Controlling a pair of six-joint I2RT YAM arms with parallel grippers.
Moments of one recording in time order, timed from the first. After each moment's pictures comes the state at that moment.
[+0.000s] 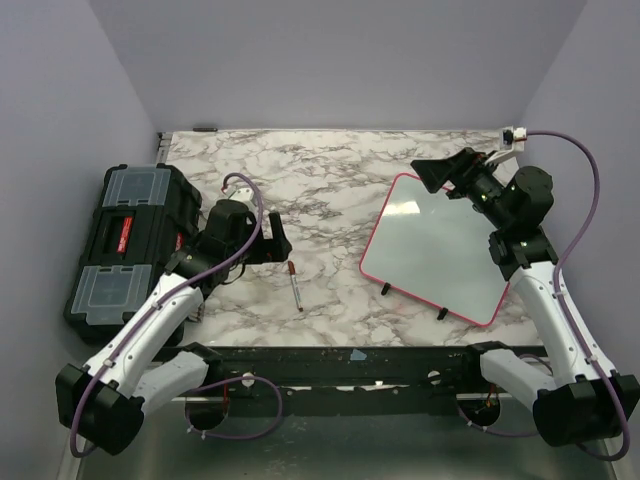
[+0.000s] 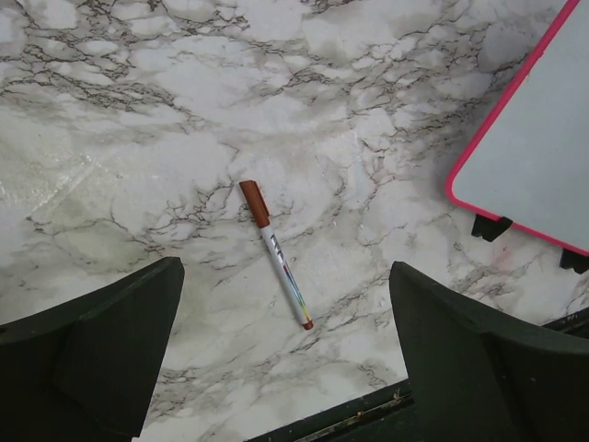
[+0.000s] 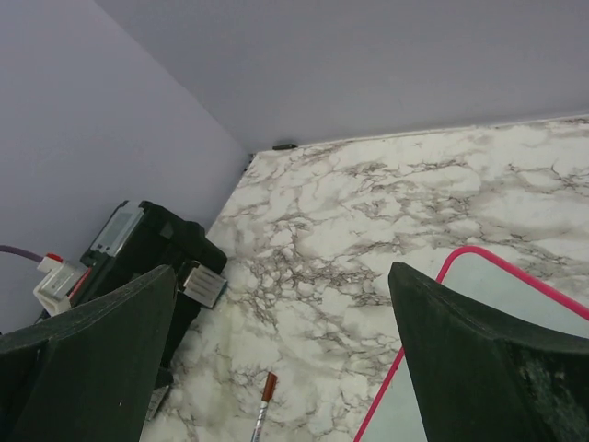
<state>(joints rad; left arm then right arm) -0.45 0.98 0.86 -0.53 0.04 -0.46 0.12 1.01 0.95 0.13 -0.42 0.58</state>
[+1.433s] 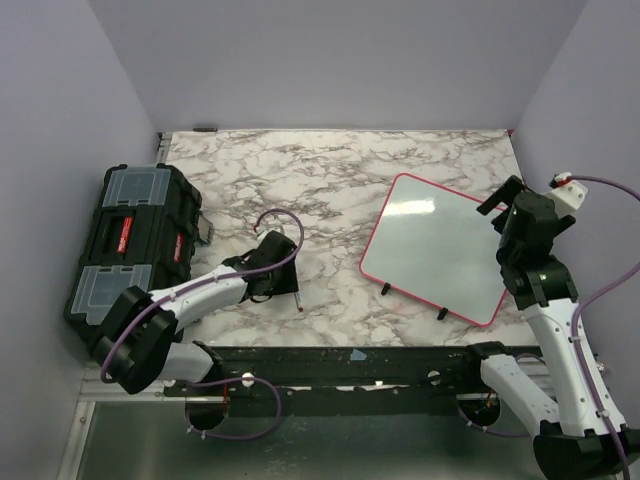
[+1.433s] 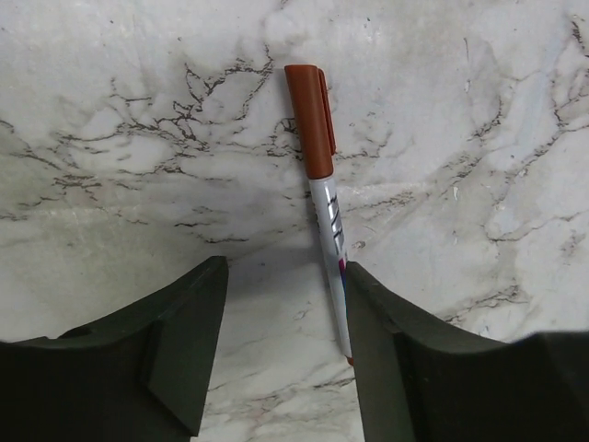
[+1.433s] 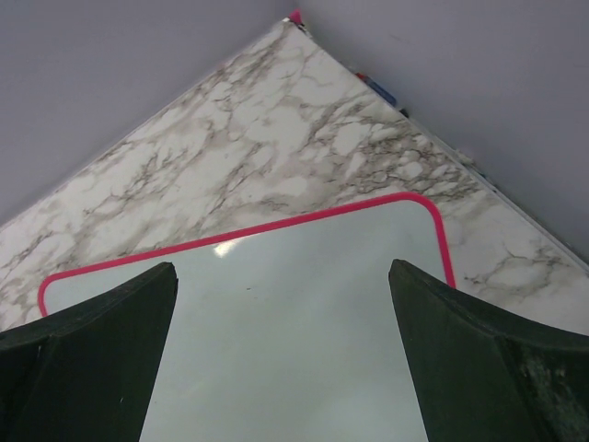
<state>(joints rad) -0.65 1.29 0.63 -0.34 -0.13 -0.71 0.12 0.82 0.95 -0.43 0.58 0.46</state>
